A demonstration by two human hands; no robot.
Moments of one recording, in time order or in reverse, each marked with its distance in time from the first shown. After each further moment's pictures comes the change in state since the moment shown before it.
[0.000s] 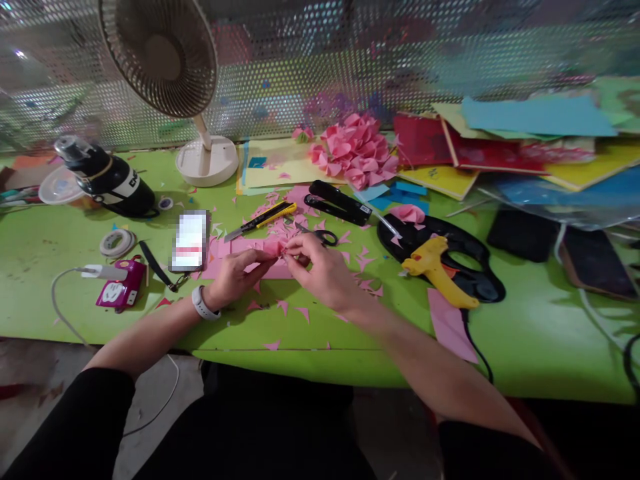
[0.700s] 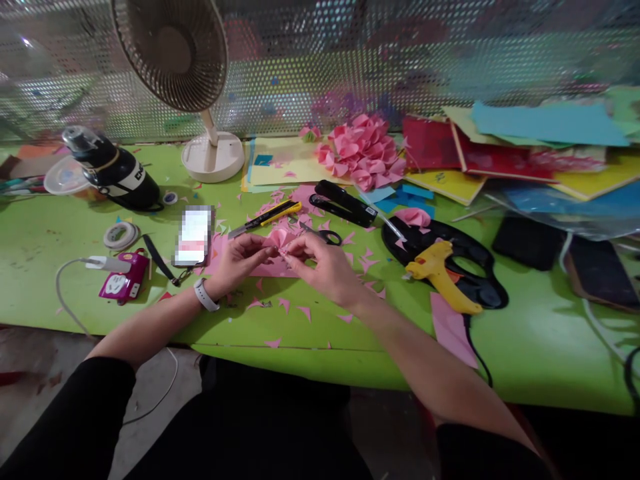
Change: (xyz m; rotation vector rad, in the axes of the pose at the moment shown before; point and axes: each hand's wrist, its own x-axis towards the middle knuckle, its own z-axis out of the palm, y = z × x) left_hand 0.010 -0.002 0.001 -0.582 0.073 -0.264; right_hand 0.004 0.005 -0.001 0.143 -0.093 0.030
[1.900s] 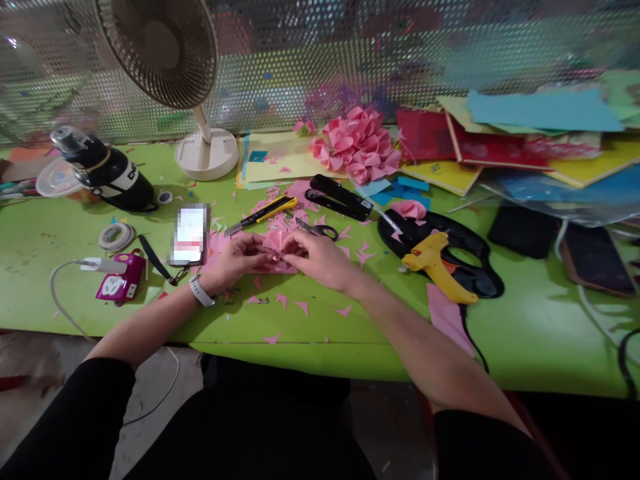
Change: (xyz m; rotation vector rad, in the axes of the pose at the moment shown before) left_hand 0.001 0.005 -0.003 -0.213 -0.100 -0.364; right_hand 0.014 0.008 -0.010 -0.049 -0.212 0.069
